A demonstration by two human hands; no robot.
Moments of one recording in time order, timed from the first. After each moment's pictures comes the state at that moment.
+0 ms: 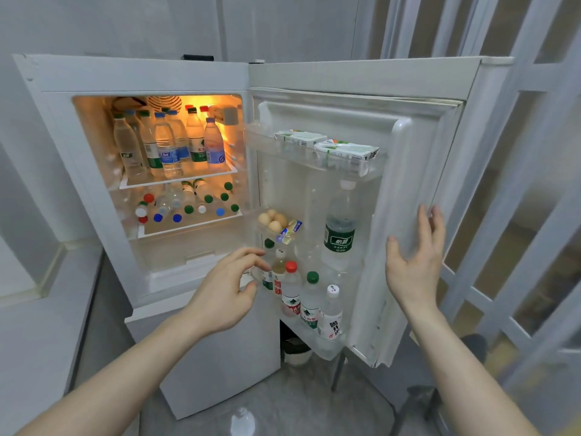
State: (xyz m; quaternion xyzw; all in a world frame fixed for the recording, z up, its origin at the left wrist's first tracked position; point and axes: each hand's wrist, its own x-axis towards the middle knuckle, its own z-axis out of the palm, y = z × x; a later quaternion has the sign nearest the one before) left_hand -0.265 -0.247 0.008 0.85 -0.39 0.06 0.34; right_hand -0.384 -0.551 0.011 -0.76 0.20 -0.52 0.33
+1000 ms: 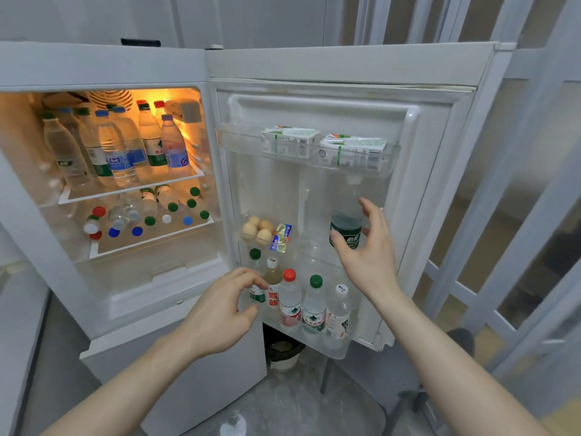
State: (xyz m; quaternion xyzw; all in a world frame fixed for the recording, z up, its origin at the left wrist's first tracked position) left_hand -0.210 -0.306 -0.022 0.85 -0.43 0.01 0.31; right_hand -0.313 -0.568 0.021 -0.81 0.17 -0.42 0.37
